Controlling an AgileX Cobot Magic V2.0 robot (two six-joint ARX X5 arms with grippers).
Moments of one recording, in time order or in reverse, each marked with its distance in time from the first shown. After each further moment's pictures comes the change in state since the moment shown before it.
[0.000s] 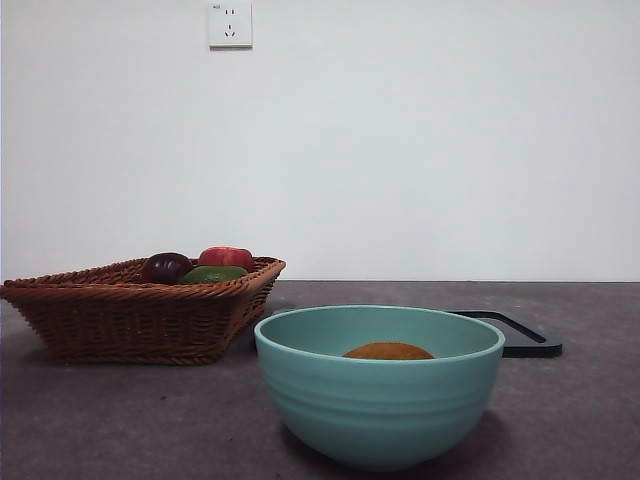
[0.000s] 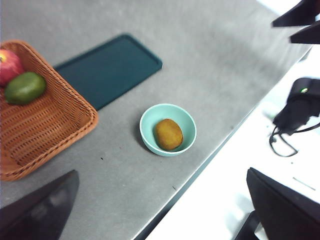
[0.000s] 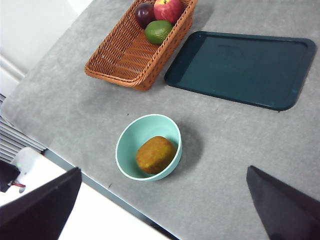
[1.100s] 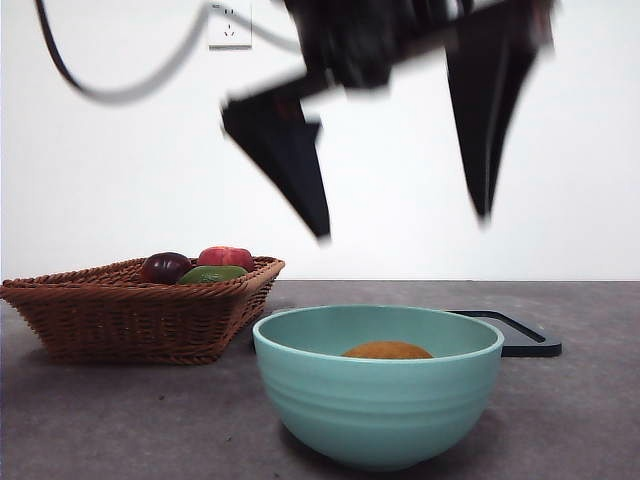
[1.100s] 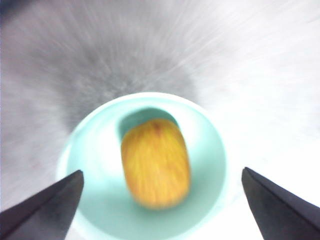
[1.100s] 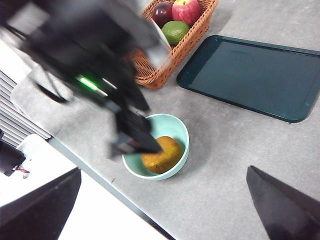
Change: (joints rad) left arm 0.000 1.155 0.187 0.254 0.079 -0.153; right arm 0.000 -0.001 0.000 0.001 -0.051 -0.090
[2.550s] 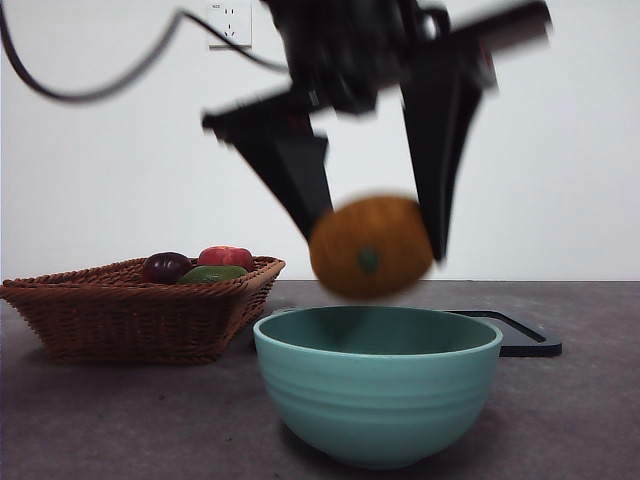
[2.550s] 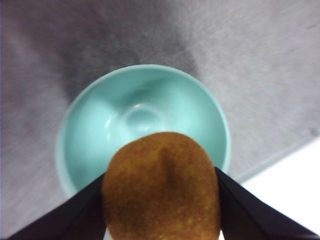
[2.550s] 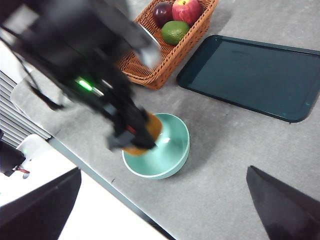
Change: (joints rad) left arm 0.002 0.048 -0.042 0.012 0.030 -0.140; right arm 0.000 0.000 0.000 0.000 0.000 0.001
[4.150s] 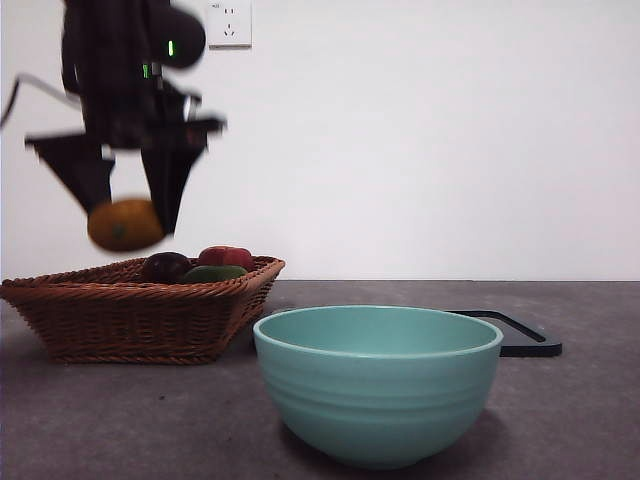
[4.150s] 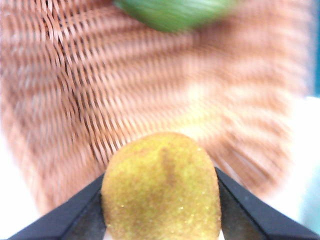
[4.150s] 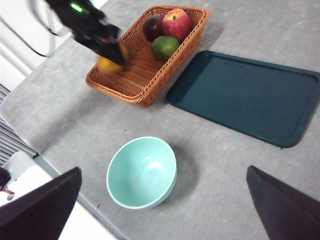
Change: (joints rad) left arm 0.653 -0.027 0.084 -0.124 0.002 0.371; right arm 0.000 0.138 -0.011 0.162 0.000 0.000
